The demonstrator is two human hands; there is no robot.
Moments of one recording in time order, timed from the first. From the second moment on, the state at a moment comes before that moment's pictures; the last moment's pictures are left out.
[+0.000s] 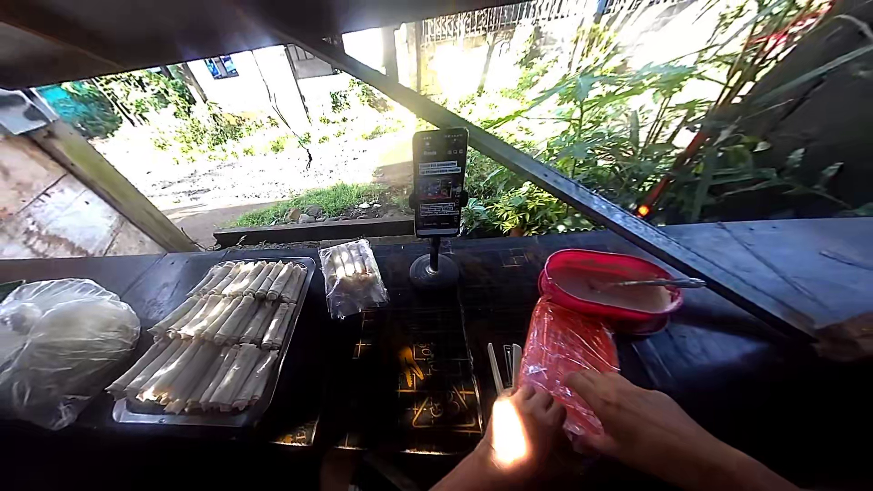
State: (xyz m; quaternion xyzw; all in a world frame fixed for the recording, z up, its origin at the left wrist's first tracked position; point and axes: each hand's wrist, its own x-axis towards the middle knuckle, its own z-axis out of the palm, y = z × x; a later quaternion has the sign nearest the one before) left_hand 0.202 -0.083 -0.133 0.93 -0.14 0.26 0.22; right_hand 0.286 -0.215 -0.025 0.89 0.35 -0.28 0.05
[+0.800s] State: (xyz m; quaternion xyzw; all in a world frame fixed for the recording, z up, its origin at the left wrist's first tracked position) left_hand 0.083 0.073 -0.112 0.53 0.33 0.35 0.70; right_hand 0.302 -0.208 -0.046 0.89 0.34 -0.29 0.05
